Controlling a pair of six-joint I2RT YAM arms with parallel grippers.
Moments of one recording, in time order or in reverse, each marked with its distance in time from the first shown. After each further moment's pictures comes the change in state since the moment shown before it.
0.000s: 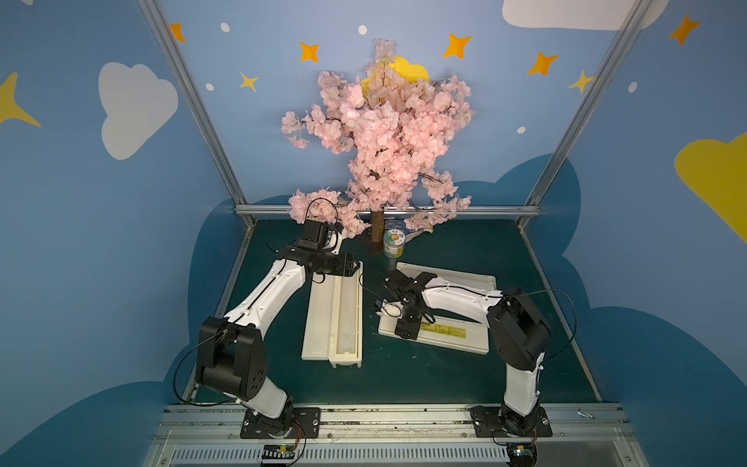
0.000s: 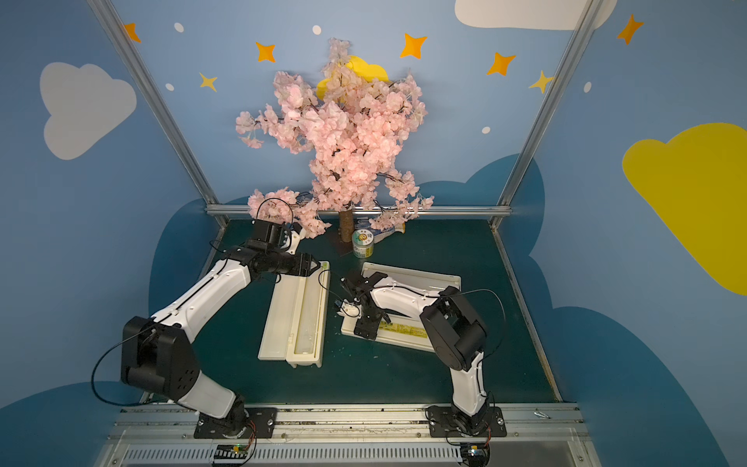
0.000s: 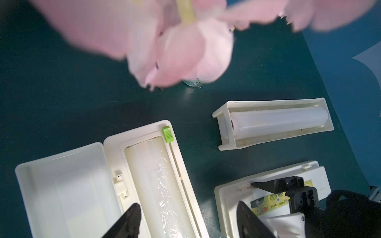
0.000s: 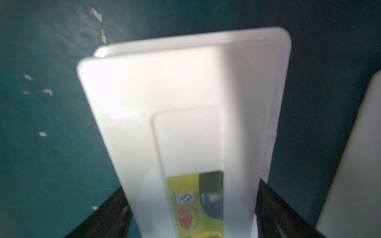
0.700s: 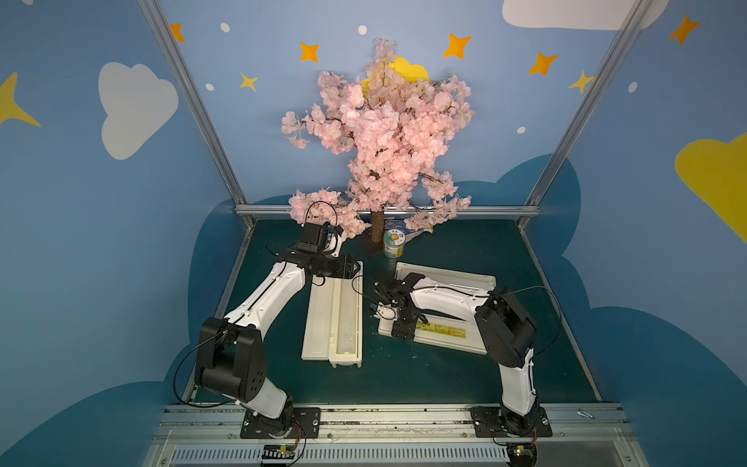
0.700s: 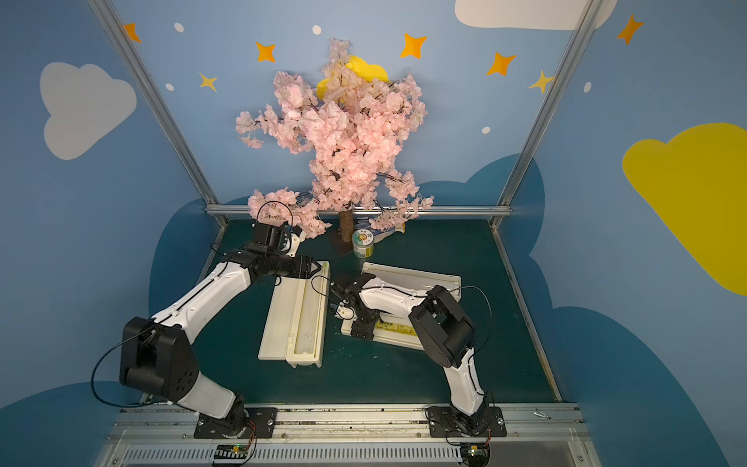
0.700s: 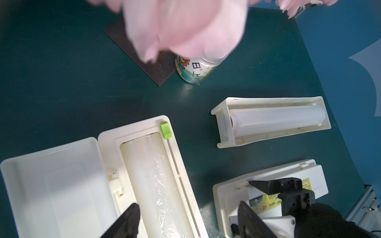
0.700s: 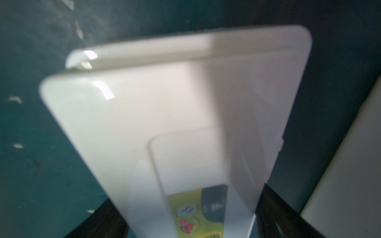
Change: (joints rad) left arm 0.002 -0.012 -0.039 0.025 0.018 -0.015; right arm 0.061 0.088 0.081 -0.090 0.129 0.049
